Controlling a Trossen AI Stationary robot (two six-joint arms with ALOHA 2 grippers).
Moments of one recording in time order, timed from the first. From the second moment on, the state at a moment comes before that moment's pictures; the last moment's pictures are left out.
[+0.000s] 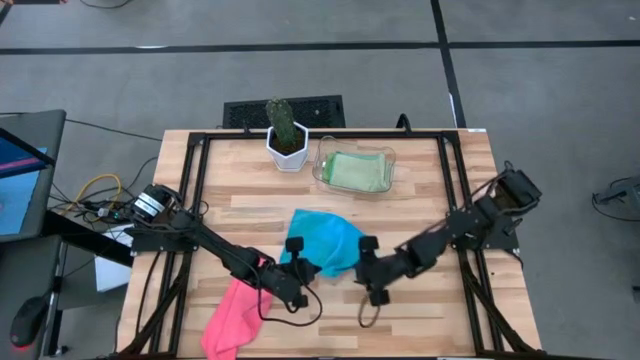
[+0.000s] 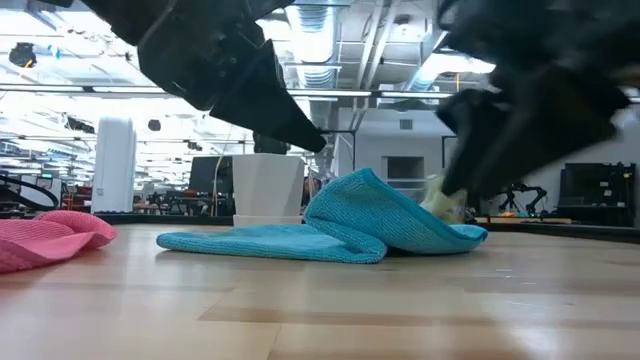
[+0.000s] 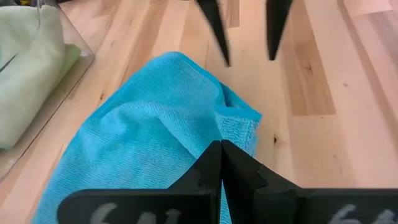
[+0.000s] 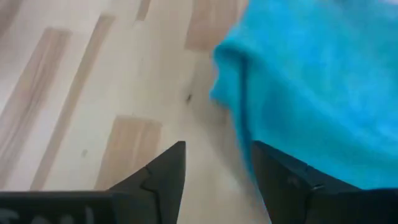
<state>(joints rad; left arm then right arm) -0.49 1.82 1.02 0.06 -0.61 -0.22 0.51 1.65 0.82 -0.07 0.26 0.19</state>
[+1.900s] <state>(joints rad) -0.48 1.82 1.02 -0.02 -0.61 -0.22 0.29 1.76 1.06 -0.44 0.46 -0.23</state>
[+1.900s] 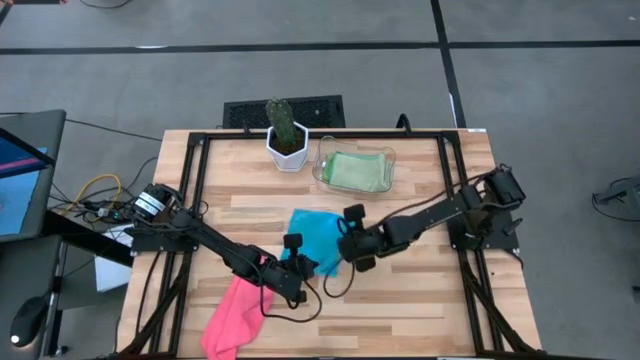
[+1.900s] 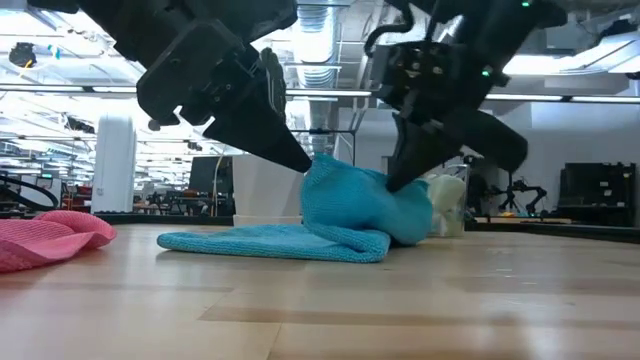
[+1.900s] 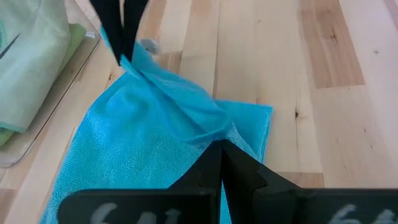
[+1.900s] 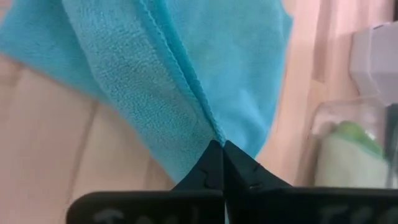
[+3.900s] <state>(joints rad) -0.49 1.74 1.01 -0.24 -0.62 -0.33 0.09 1.85 1.19 -0.32 0.21 -0.44</state>
